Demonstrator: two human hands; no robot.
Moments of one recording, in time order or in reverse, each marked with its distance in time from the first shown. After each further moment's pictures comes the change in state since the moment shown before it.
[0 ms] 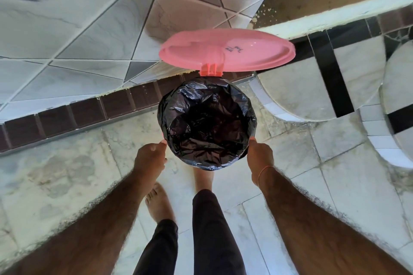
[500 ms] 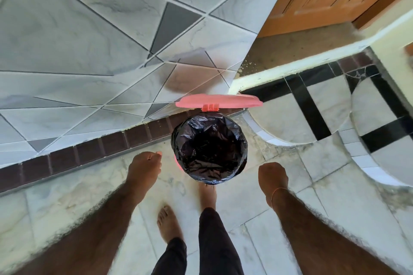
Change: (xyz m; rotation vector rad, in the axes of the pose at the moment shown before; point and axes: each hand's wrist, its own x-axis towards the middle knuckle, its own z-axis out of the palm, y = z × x) left_hand -0.078 0.056 -0.088 0.084 -0.001 0.234; right_hand -0.119 -0.016 -0.100 -0.517 0.086 -0.288
